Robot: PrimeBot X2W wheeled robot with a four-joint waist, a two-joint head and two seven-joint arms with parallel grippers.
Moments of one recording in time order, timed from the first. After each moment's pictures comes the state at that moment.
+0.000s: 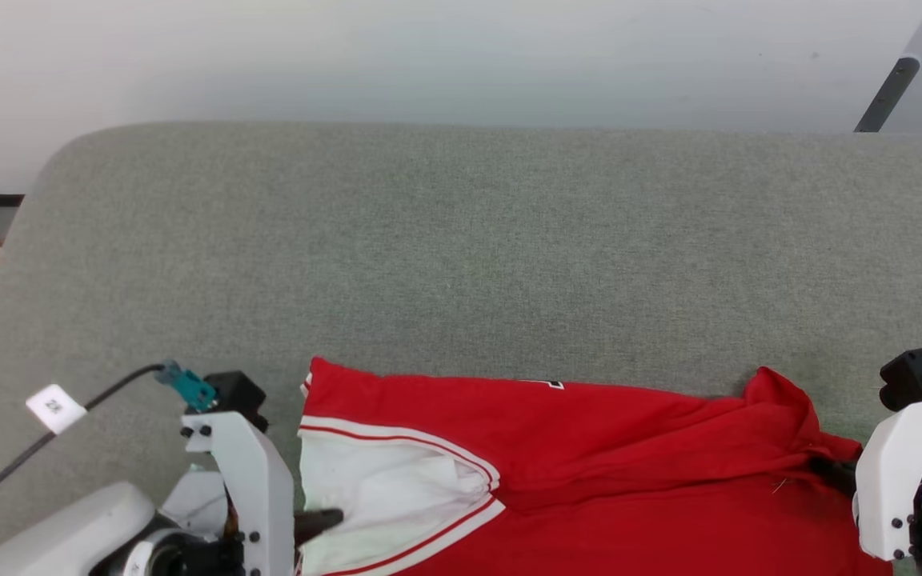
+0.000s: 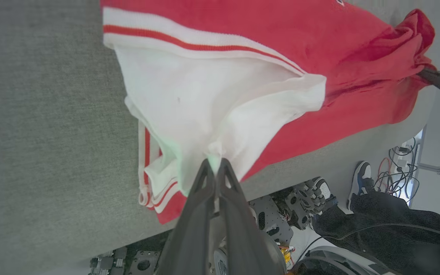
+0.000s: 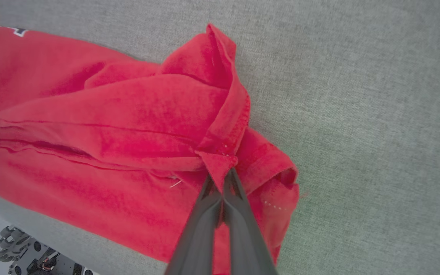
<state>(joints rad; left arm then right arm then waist) -0.59 0.91 -1.03 -0.15 -1.59 0.36 0.52 -0.20 -0.48 0.14 0.08 0.65 0.13 0.86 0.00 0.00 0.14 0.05</state>
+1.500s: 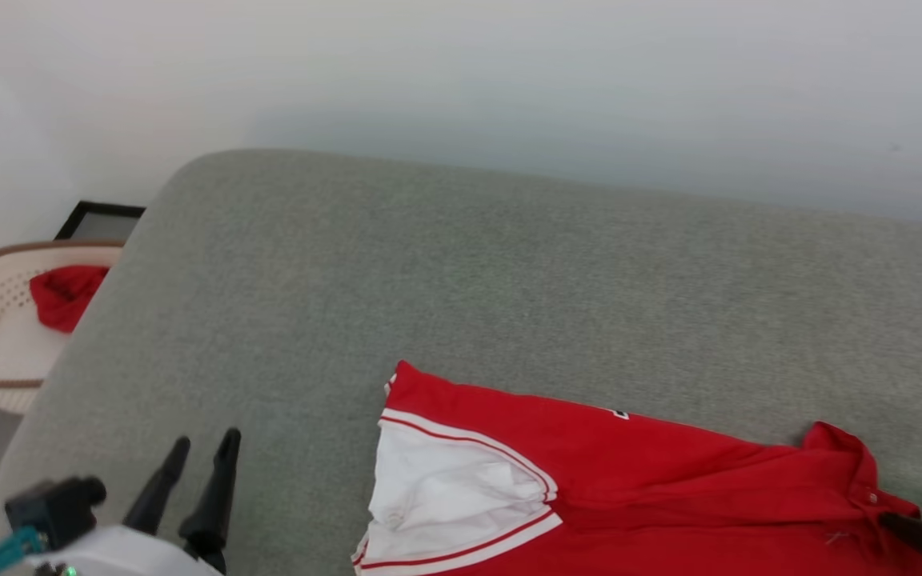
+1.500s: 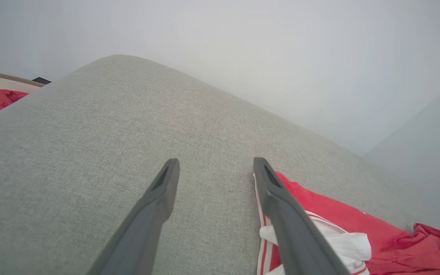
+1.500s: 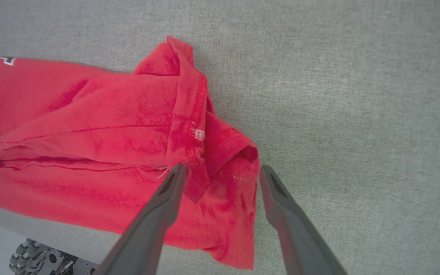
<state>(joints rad) -0.05 0.65 -0.44 0.05 -1.10 0.11 -0.26 -0.08 -0.36 -0.19 0.05 0.53 0.13 1.06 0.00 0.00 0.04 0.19</state>
